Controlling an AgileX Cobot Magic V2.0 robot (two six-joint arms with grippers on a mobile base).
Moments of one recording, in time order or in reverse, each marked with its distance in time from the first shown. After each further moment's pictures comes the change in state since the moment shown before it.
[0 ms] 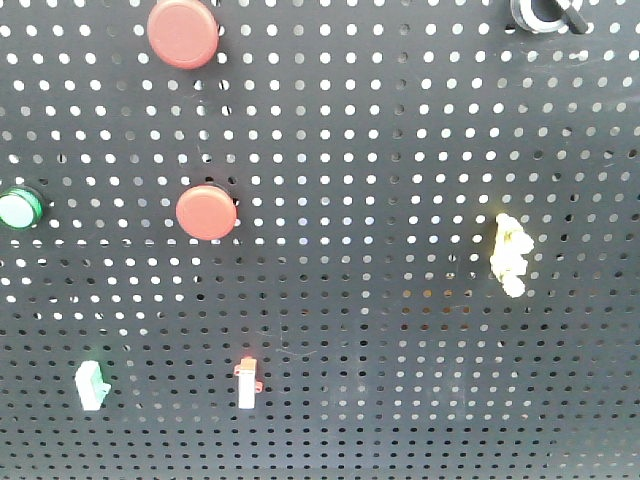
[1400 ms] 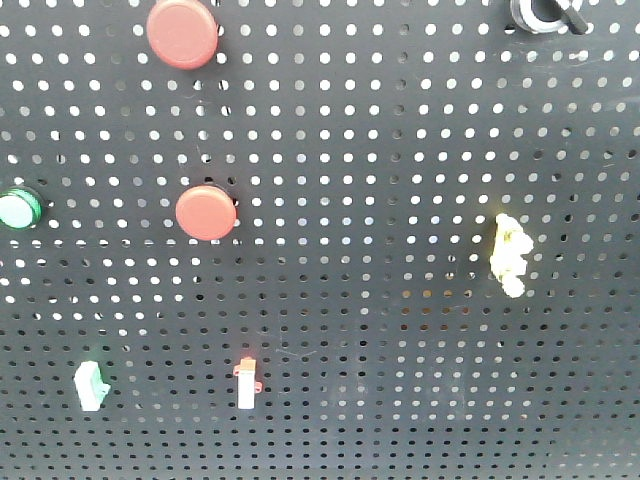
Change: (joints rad) left arm 0.125 -0.054 0.157 0.018 -0.098 -0.175; right arm 0.000 0.000 0.009 -0.371 0.034 0.274
